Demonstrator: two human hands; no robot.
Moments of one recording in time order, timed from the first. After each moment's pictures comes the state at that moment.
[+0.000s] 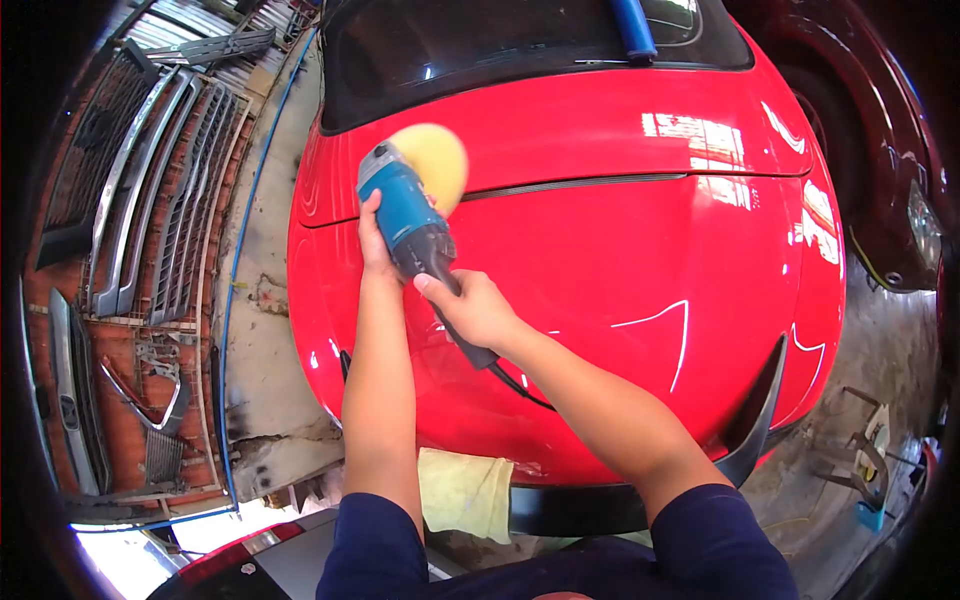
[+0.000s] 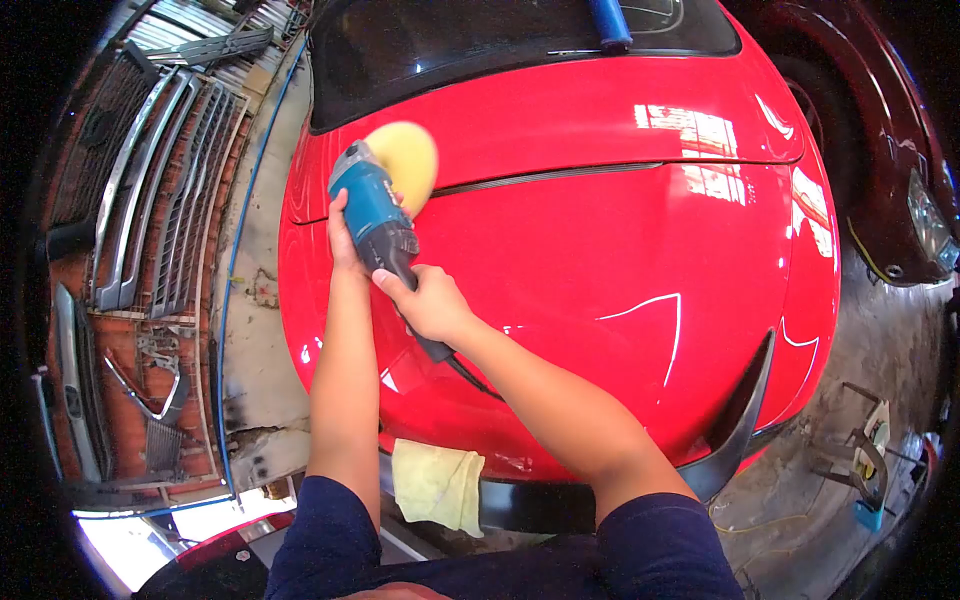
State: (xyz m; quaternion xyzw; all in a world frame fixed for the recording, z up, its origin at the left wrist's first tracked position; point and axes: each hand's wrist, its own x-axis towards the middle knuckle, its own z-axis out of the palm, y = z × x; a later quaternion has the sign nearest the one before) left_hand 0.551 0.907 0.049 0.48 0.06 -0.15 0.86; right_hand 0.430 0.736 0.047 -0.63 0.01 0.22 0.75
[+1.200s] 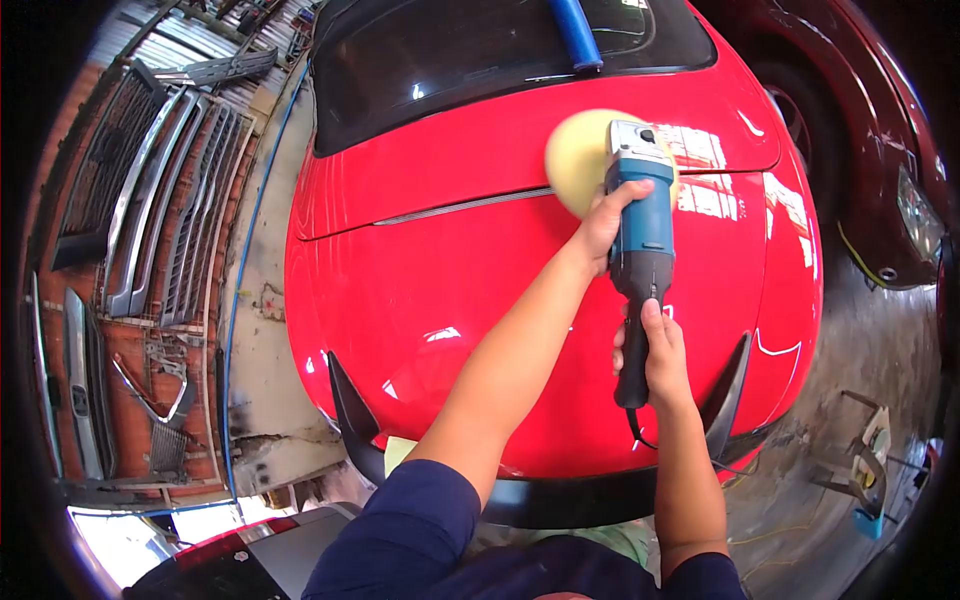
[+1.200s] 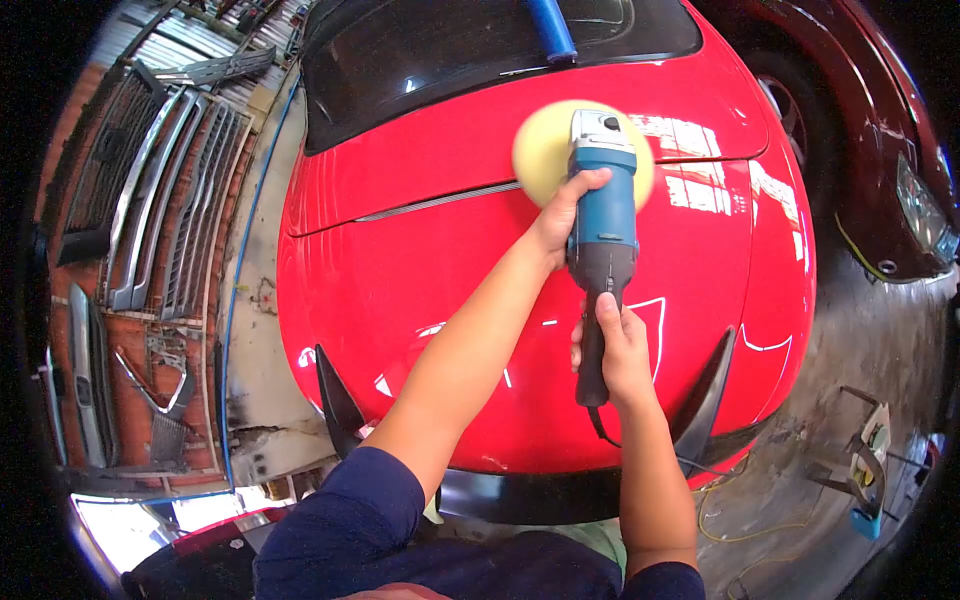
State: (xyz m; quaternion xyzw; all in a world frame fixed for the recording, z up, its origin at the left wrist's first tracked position) left_hand 0.491 0.529 0.031 0.47 -0.07 -0.35 0.81; right_hand 0.288 0.461 0.031 -0.46 0.18 0.05 0.87
